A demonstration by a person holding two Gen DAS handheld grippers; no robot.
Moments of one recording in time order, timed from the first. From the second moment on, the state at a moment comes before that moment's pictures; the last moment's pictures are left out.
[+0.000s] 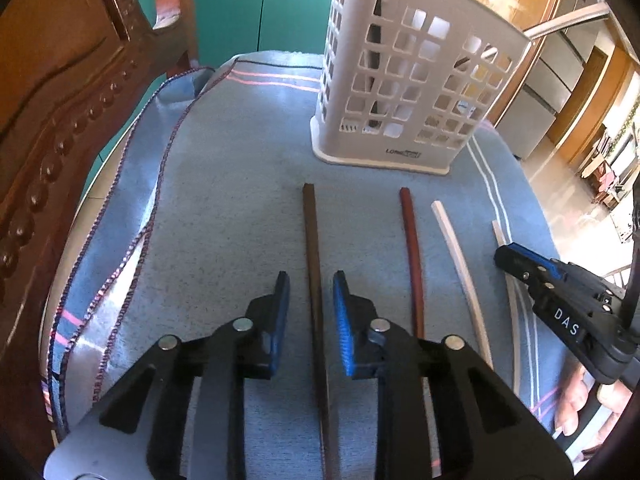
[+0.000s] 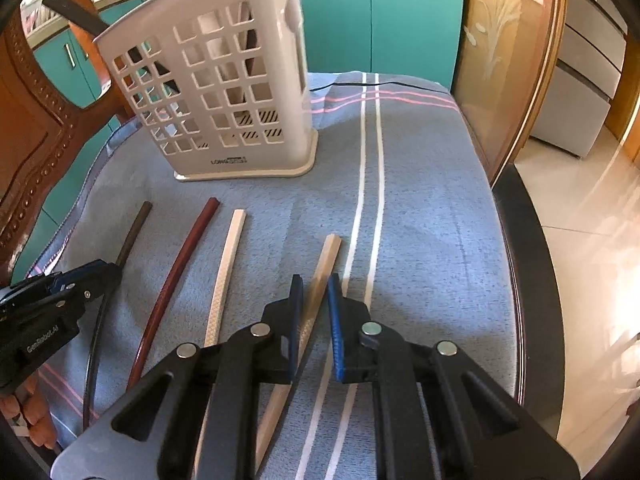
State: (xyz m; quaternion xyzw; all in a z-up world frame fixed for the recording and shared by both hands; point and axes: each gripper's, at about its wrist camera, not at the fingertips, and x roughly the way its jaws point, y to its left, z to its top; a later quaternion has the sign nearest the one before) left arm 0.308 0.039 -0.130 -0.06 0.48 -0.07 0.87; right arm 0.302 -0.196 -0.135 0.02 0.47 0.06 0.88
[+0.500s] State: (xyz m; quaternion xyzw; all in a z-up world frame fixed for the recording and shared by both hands) left arm 0.330 0.024 -0.138 0.00 0.49 -0.01 0.87; right arm 0.302 -0.187 -0.138 0.01 0.47 0.06 0.88
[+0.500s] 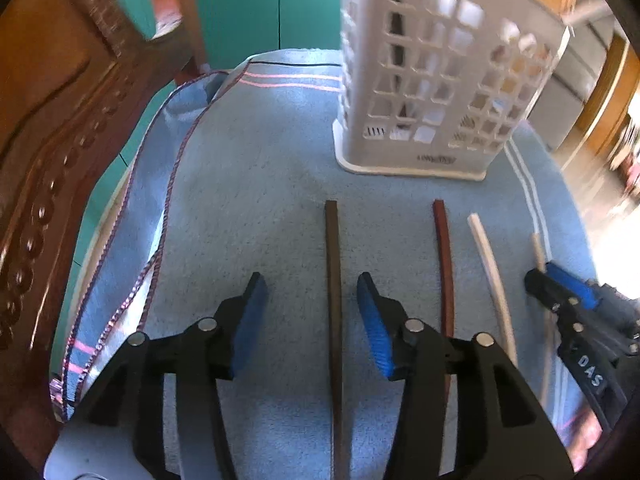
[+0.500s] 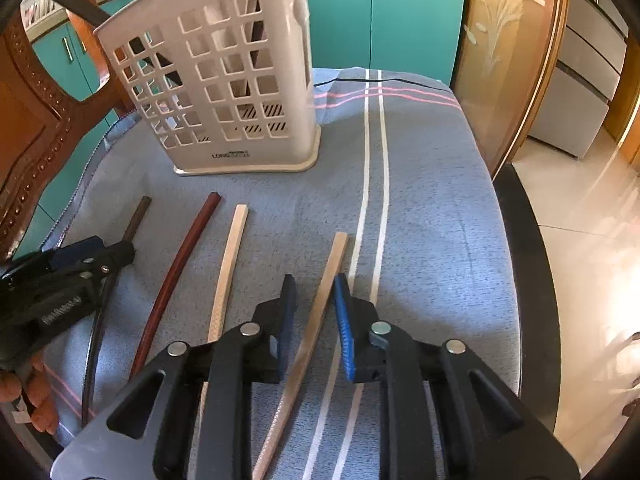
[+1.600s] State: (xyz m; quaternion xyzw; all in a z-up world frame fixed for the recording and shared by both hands) left arm 0.331 0.019 -0.141 0.01 0.49 0.01 0.87; right arm 0.301 -0.174 -0.141 -0.02 0.46 0.05 0.88
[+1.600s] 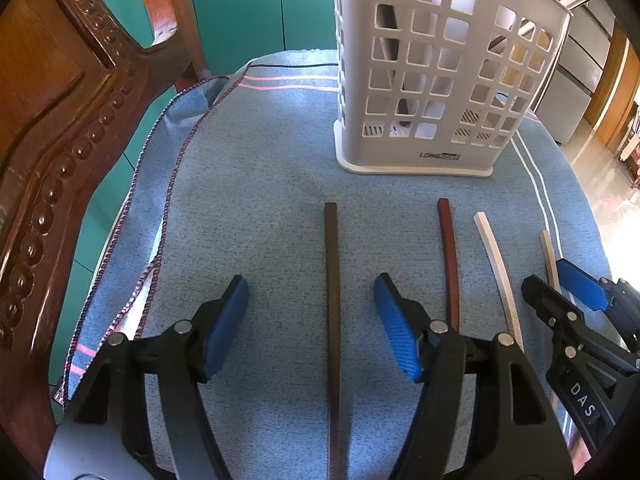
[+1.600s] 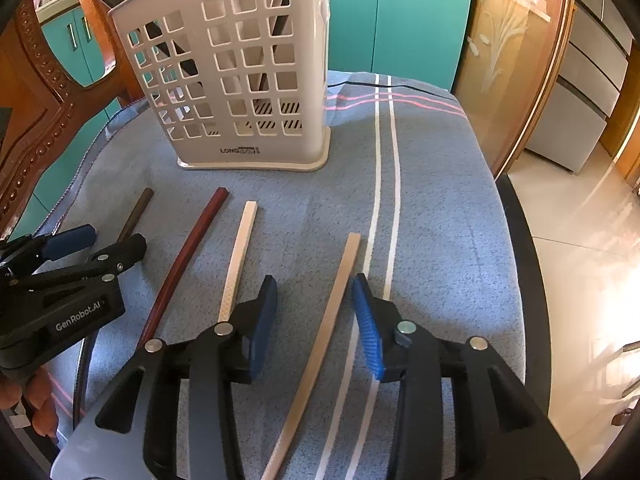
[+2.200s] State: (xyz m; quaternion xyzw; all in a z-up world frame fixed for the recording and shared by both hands) left arm 0.328 0.012 -0.137 0.01 0.48 -0.01 0.88; right arm 0.299 -0.170 -0.142 -0.03 0.46 0.06 0.89
